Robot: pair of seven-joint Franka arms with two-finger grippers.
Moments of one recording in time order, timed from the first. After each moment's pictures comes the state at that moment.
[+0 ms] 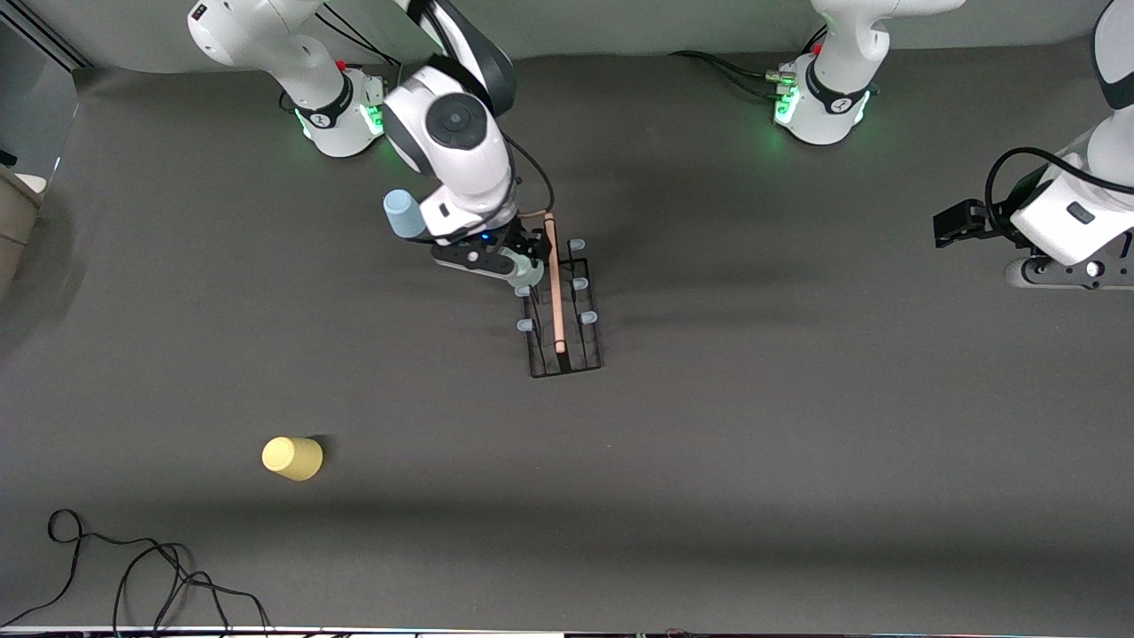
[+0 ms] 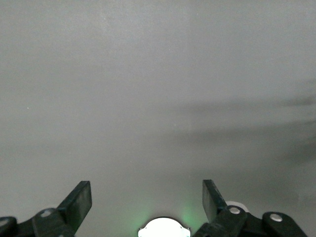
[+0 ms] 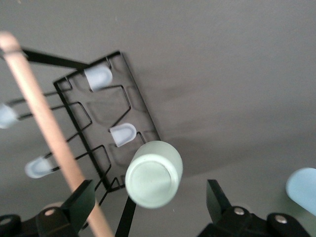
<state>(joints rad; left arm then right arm) -0.01 0.00 -0.05 -1.68 0.03 1.50 -0.02 0.83 0.19 -0.10 -1.92 0.04 2.09 1.03</state>
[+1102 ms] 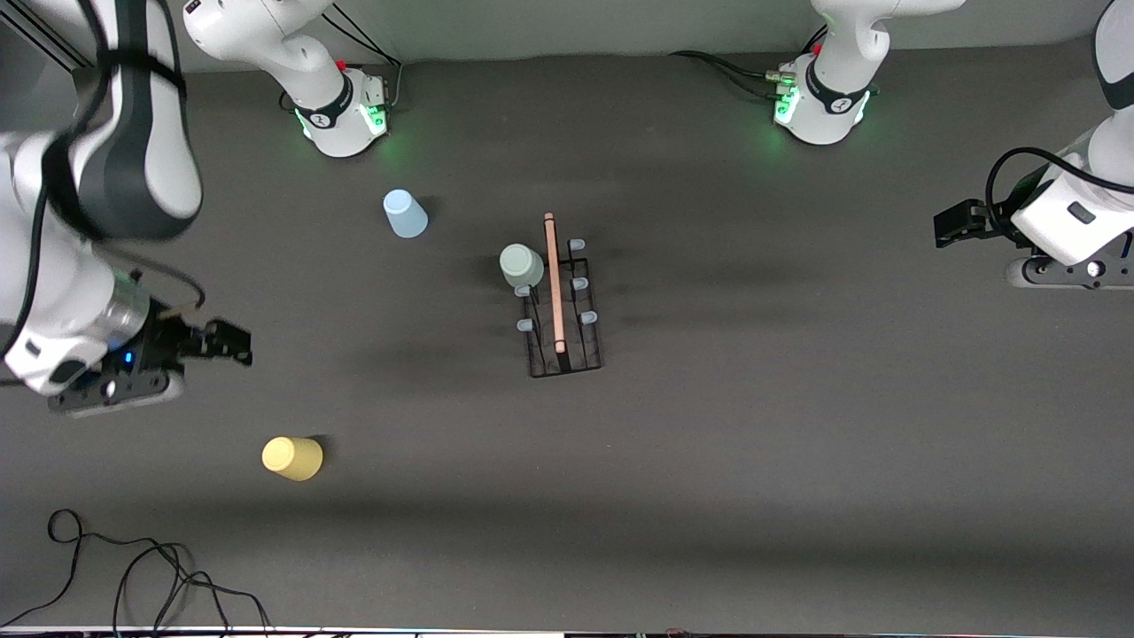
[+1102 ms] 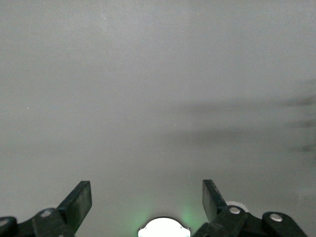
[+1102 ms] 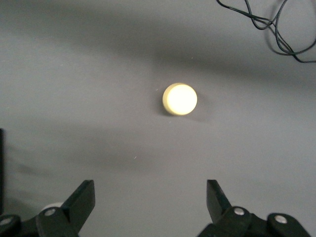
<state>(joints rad) -0.01 0.00 -0.05 -1.68 0.03 1.50 -0.02 0.58 0.34 -0.63 -1.63 0.24 1.94 -0.27</state>
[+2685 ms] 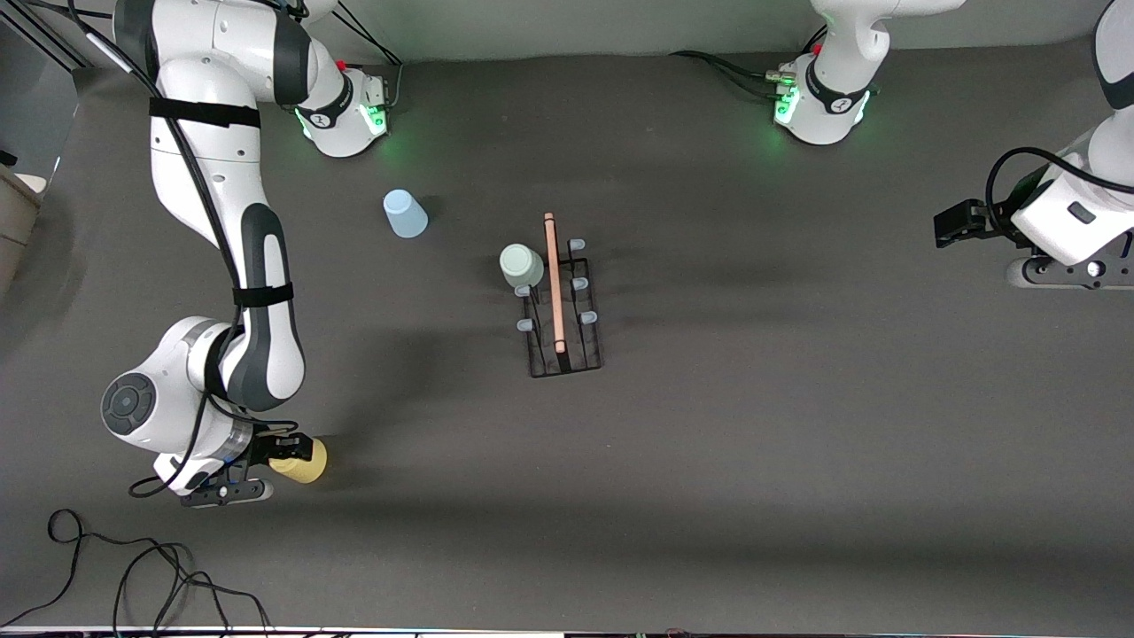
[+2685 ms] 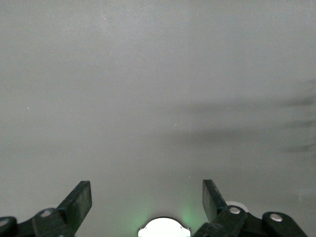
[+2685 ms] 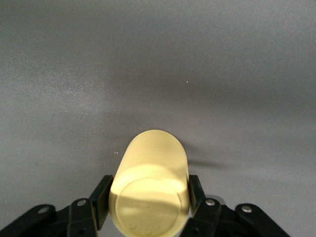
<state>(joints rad) -0.01 0.00 -0.05 -1.68 0.03 1.50 -0.02 0.48 0.84 -0.60 -1.49 0.58 2.23 -0.40</state>
